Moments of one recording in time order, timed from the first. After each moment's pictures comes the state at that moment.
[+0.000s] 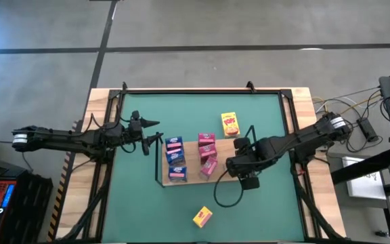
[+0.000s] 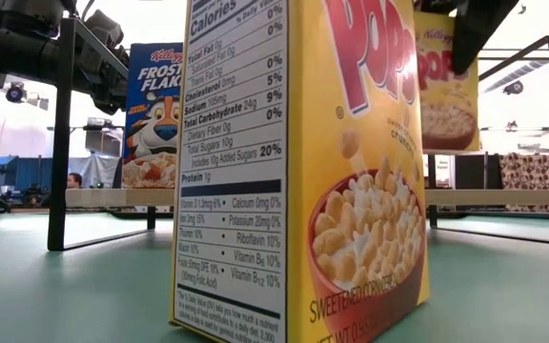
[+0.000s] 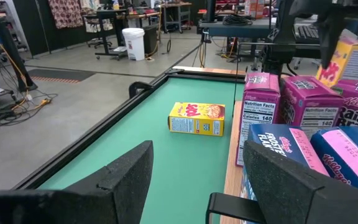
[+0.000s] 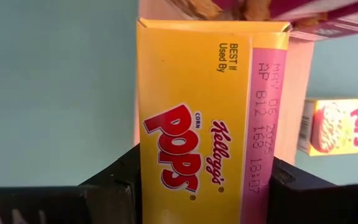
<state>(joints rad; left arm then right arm) 0.08 0.67 0.23 0.30 -0.28 -0.01 0.33 1.59 1.44 -1.23 0.13 0.16</state>
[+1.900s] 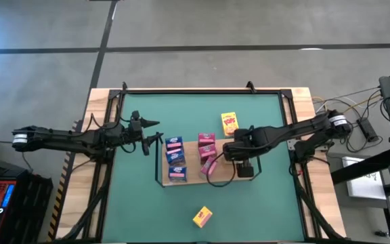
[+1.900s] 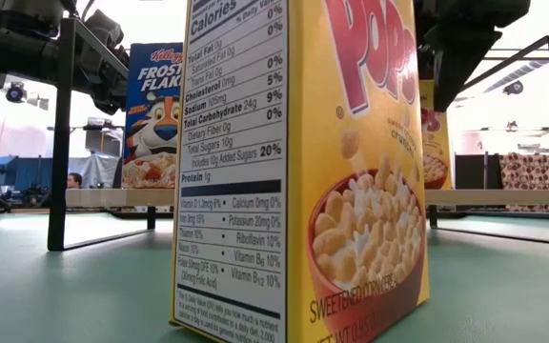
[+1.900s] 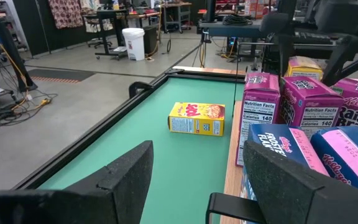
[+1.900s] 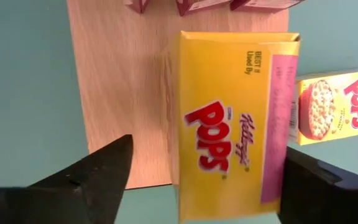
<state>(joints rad) 0.08 0.67 0.23 0.30 -0.28 -0.01 0.18 1.56 1.32 -1.14 0.10 0.13</state>
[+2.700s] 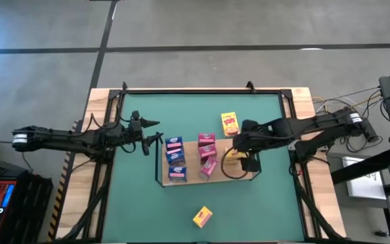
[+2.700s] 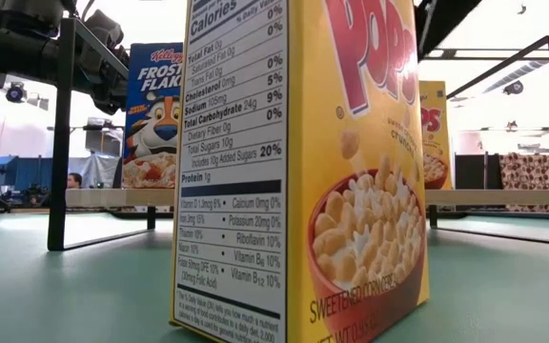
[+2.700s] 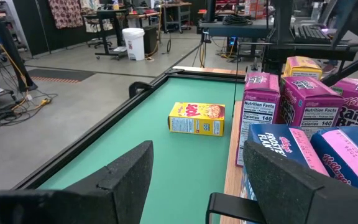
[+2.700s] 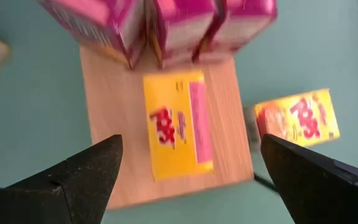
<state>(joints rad) 0.08 0.67 0.23 0.30 -0.28 -0.01 0.18 1.36 1.32 -1.09 0.17 0.19</state>
